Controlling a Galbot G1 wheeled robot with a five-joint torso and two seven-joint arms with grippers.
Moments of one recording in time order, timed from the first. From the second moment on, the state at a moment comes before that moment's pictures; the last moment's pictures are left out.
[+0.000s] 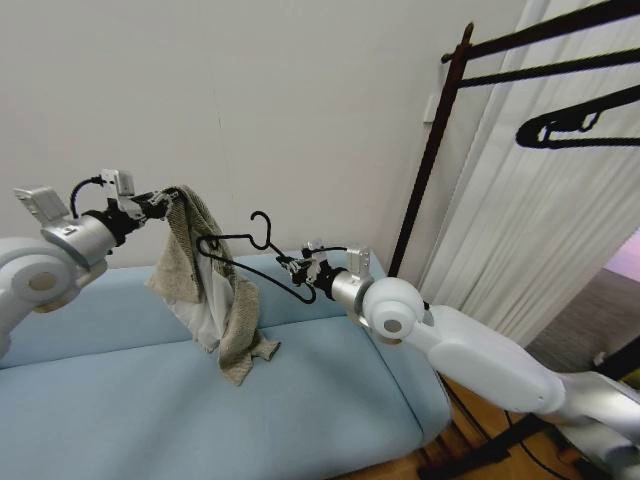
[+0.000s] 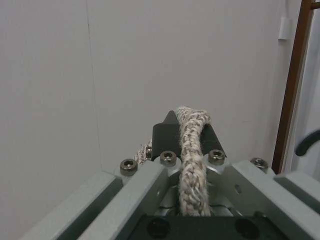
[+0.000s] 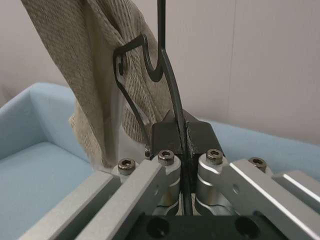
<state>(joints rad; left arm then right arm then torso) 0.62 -0.31 -0.47 -1.99 -1.40 0.28 -0.06 0.01 0.93 -0.46 2.05 1.41 -0.40 0.46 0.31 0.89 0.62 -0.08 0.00</state>
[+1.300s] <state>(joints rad) 0.57 -0.34 -0.49 -1.97 -1.39 0.26 -0.11 -0.17 1.09 -0.33 1.94 1.38 -0.33 0.57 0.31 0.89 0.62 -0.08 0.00</state>
